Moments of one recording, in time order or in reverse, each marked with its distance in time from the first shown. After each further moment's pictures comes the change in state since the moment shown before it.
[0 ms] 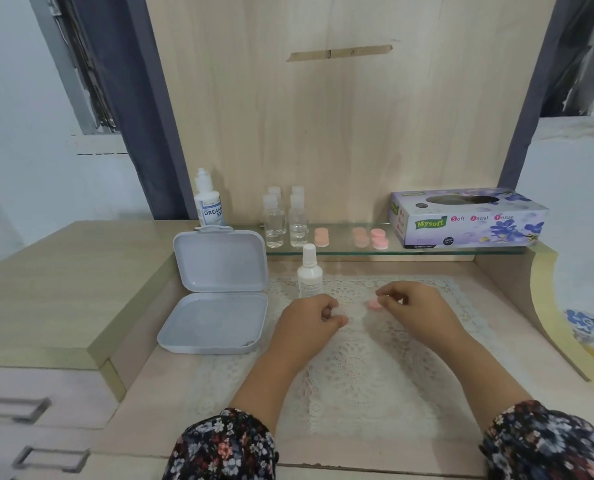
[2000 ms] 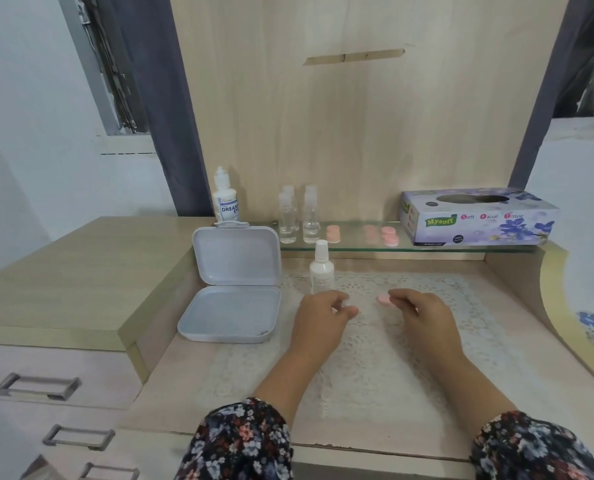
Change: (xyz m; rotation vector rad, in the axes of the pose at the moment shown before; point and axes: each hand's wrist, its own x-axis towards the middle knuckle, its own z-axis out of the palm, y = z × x) left_hand -0.014 0.007 0.006 -0.138 0.104 -0.069; right_hand -0.024 0.012 0.031 0.163 0.201 -0.002
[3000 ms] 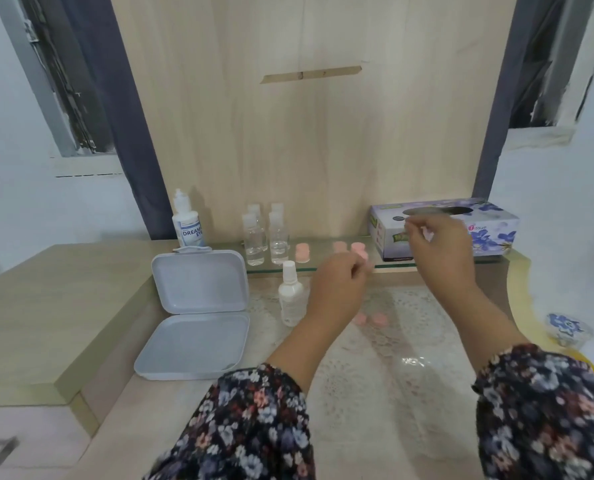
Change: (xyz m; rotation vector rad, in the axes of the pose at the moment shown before) left_hand 0.055 0.079 0.032 0.004 0.002 0.269; right_hand 0.088 -0.053 -0.080 0.013 0.414 -0.220
